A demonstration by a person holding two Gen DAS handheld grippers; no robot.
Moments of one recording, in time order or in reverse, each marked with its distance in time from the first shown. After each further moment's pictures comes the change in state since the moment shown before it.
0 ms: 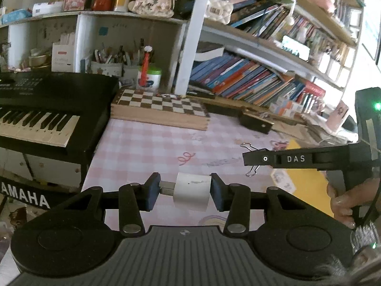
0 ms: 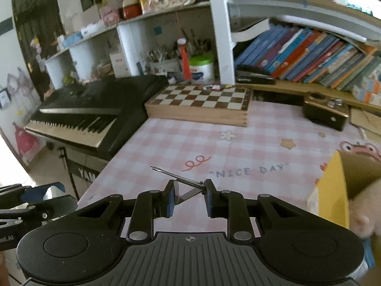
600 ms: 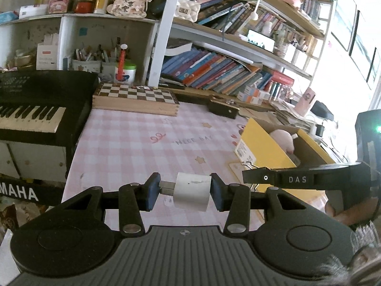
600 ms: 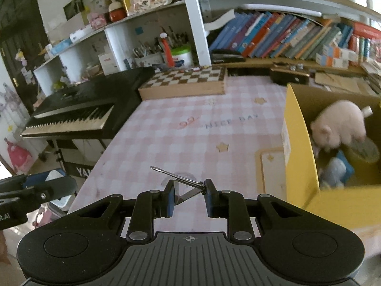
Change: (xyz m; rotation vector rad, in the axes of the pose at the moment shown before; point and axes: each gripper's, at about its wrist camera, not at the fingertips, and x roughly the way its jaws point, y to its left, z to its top) left arm -0.070 -0.013 -0.041 0.049 0.024 -0.118; right arm -0.079 0.023 -0.082 0.128 0.012 -0.077
